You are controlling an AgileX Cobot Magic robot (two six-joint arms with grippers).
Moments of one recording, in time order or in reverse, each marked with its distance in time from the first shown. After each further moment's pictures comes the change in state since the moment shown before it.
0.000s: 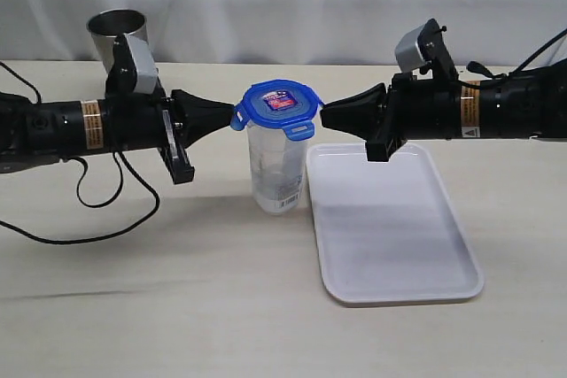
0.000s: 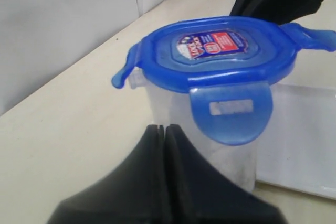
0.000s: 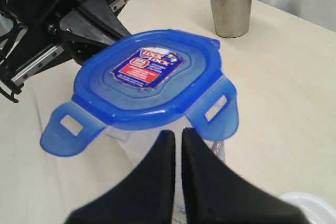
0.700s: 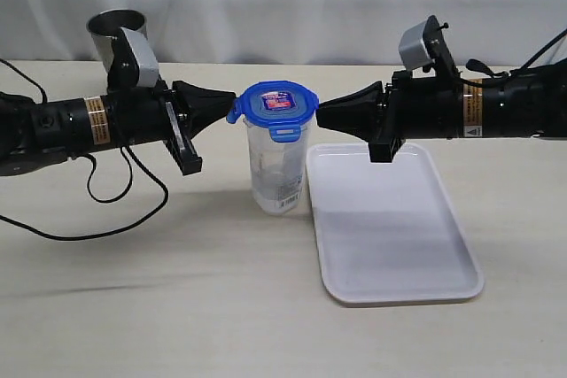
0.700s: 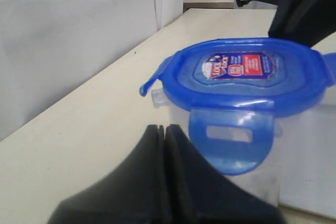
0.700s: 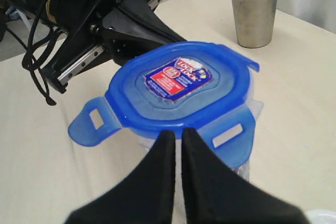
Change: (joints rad) left arm -0.018 0.012 -0.005 -0.096 -0.011 0.051; right arm 0.000 -0.009 0.000 -0.018 -0.065 0.006
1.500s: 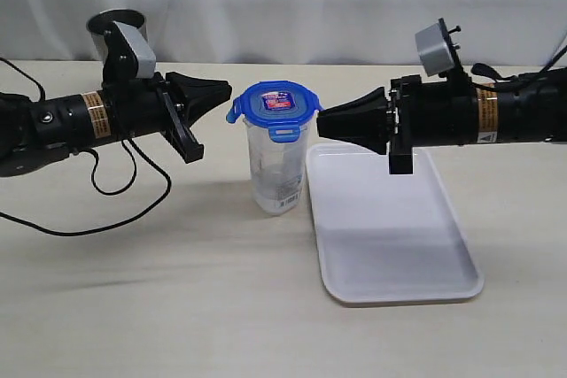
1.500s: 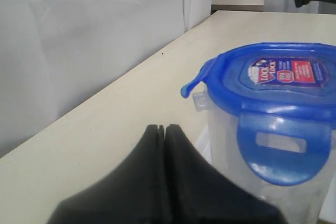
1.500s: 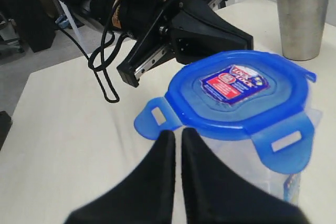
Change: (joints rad) left arm 0.000 0.000 0.000 -0.097 0.031 0.033; right arm -0.025 0.000 0.015 -0.061 -0.160 0.000
